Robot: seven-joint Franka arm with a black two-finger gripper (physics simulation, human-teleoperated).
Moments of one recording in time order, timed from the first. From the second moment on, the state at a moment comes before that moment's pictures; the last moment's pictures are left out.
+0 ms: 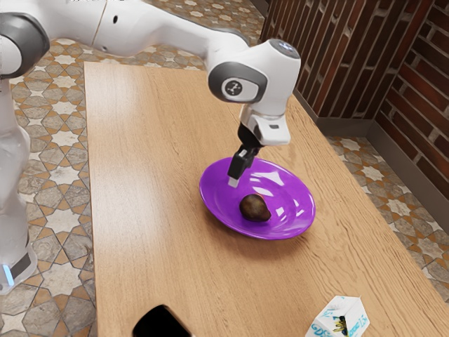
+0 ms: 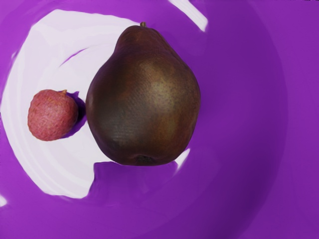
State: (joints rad) arm -0.18 -0.04 0.01 -1.88 0.03 1.82 0.54
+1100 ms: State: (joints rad) arm -0.19 0.03 0.00 -1.91 0.00 2.00 0.70
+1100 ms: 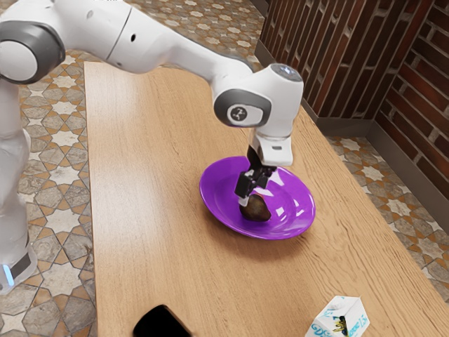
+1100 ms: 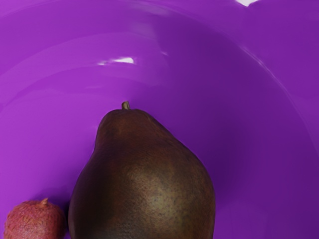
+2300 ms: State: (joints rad) arm -0.15 0.13 0.00 -1.92 -0.06 2.10 0.73
